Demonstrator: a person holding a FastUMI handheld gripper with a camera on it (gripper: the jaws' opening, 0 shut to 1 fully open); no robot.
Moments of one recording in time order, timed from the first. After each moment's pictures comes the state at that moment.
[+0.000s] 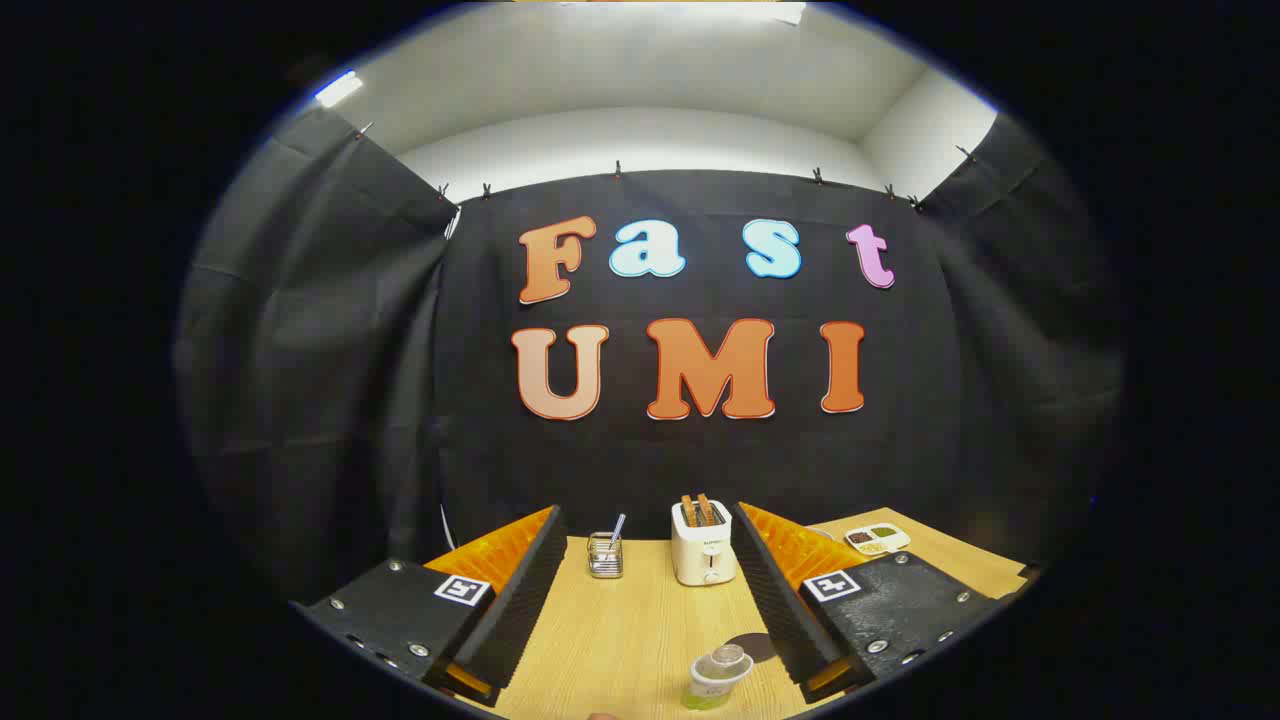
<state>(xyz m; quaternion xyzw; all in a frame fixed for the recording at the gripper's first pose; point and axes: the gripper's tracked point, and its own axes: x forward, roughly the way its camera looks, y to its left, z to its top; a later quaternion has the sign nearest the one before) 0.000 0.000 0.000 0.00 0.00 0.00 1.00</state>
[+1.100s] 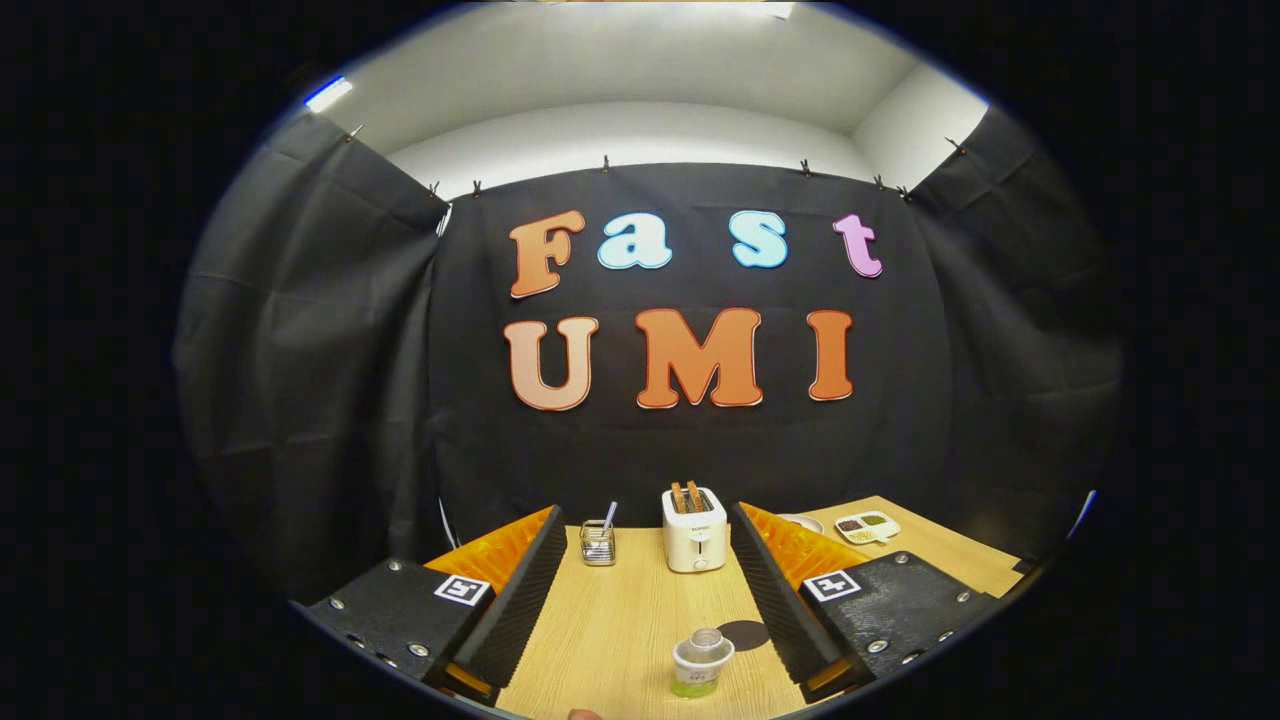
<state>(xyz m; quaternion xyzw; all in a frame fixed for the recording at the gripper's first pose) -0.017 -0.020 -0.007 0.01 0.02 -0.01 1.00</state>
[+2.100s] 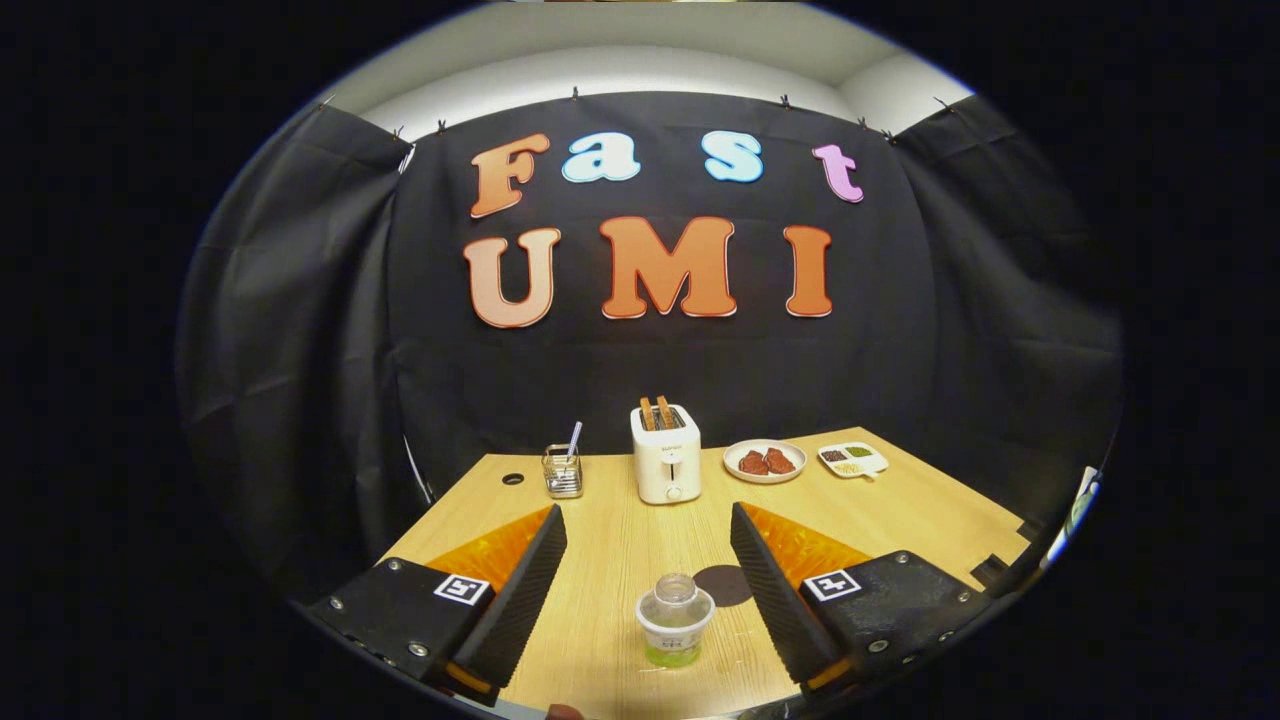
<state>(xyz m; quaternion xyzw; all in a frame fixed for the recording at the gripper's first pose) 0.009 -0.052 -0.124 0.01 0.14 -0.04 0.99</state>
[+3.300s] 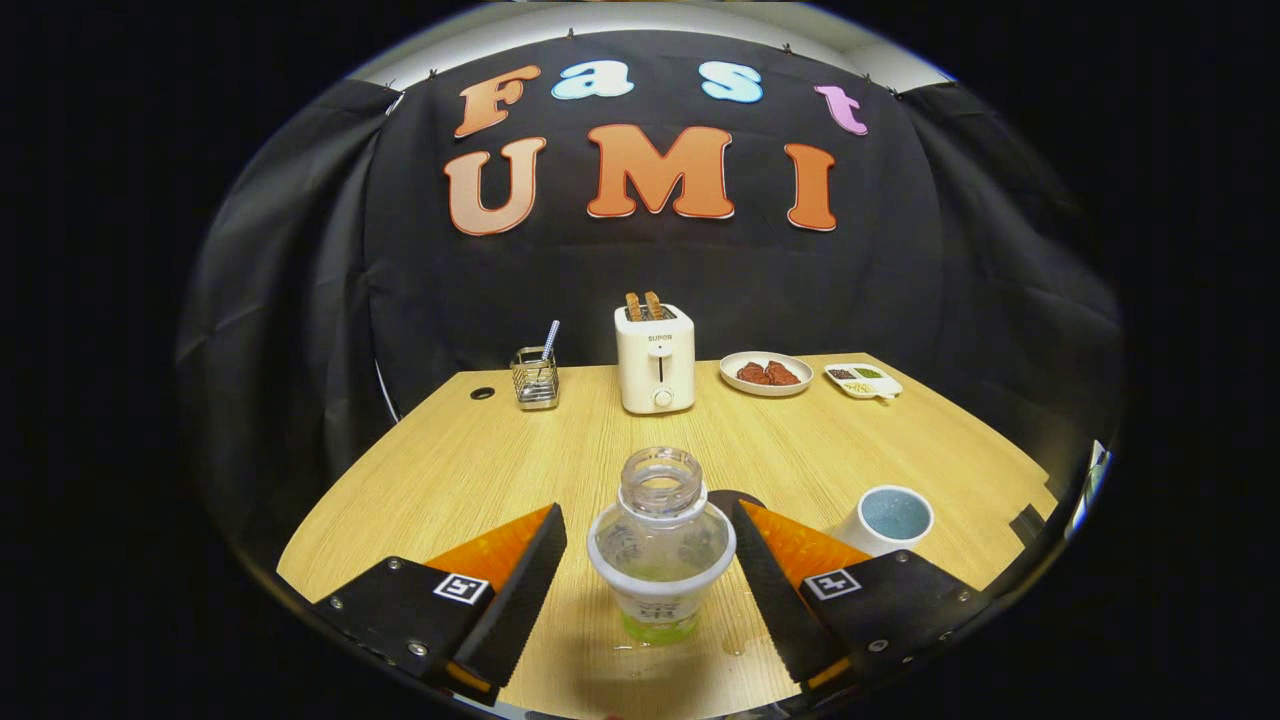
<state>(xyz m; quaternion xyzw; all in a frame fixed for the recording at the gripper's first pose) 0.027 -0.063 -0.259 0.00 0.23 -0.05 0.97</state>
